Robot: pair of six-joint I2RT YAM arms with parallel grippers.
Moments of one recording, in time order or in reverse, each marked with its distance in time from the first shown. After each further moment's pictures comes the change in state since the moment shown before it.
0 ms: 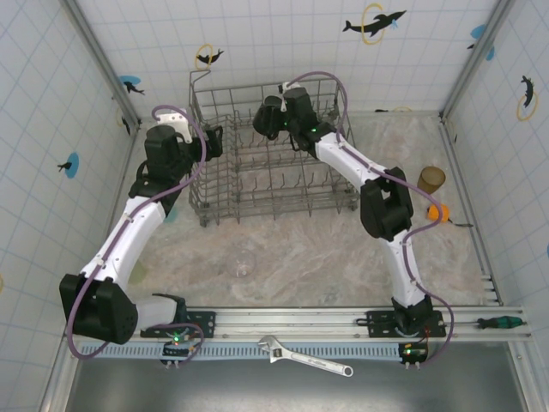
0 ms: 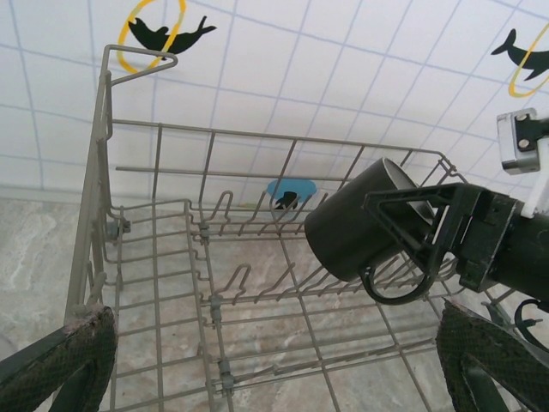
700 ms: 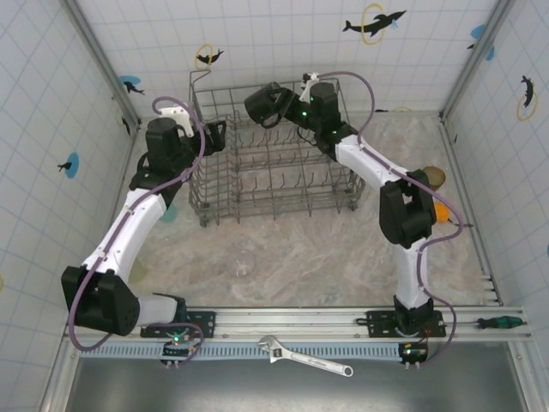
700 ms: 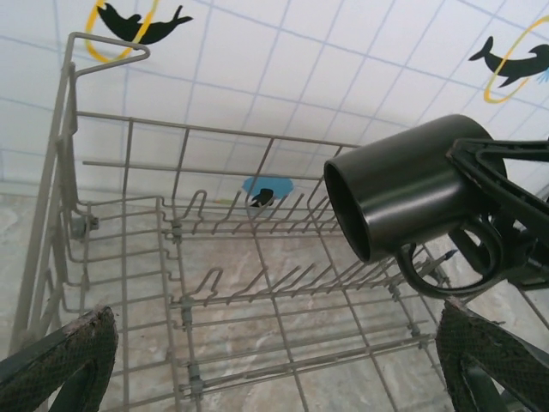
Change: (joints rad) left arm 0.000 0.044 0.065 -0.037 0.043 -0.048; right arm -0.067 -0.170 -0.216 0.288 -0.313 0.443
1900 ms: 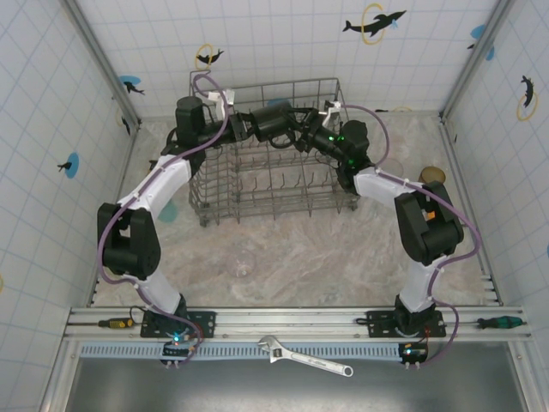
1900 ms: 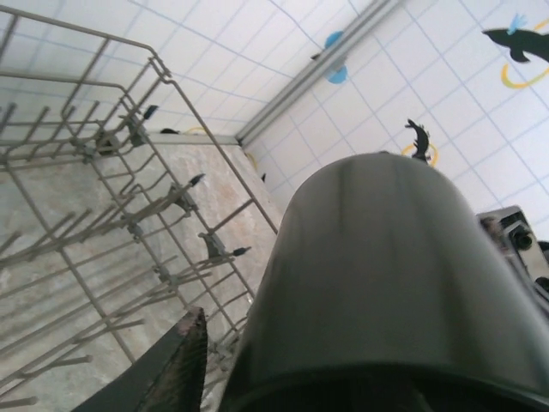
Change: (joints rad) left arm -0.033 0.399 0.228 0.222 0.684 -0.280; right arm -0.061 -0.239 -0.615 0.751 -0.330 0.672
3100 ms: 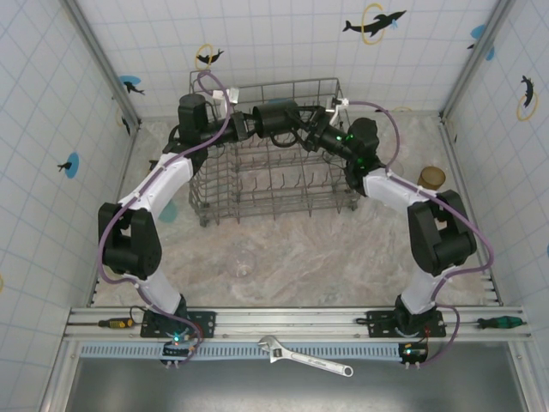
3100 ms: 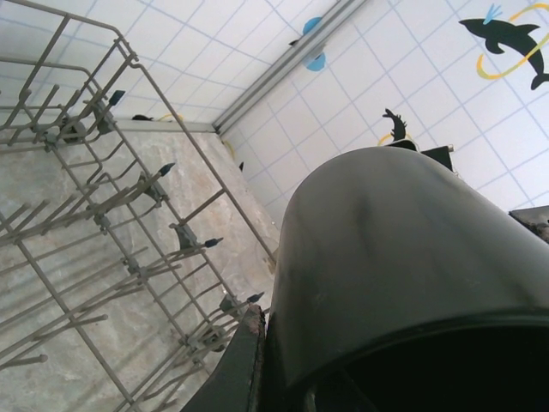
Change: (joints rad) left arm -0.024 0.012 0.039 -0.015 0.058 -0.043; right arm -0.019 -0.100 -0.036 -0.070 -0.045 -0.076
